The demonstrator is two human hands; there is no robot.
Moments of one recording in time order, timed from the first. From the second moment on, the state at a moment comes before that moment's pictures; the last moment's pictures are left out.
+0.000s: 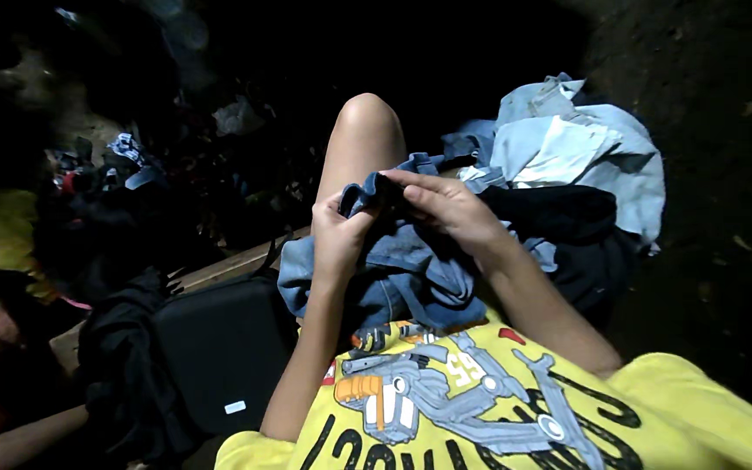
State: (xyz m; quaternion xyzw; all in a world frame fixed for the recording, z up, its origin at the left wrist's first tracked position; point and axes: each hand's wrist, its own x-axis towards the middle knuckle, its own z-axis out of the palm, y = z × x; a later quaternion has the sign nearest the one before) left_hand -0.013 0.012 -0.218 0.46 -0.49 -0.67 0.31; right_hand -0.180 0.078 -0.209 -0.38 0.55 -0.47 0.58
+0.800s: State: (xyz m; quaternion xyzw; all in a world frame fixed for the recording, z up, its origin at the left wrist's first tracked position) left_hand -0.025 0.020 -0.210 0.48 -0.38 -0.71 0.35; right_hand -0.145 0.077 -0.235 -0.55 0.70 -0.41 0.20
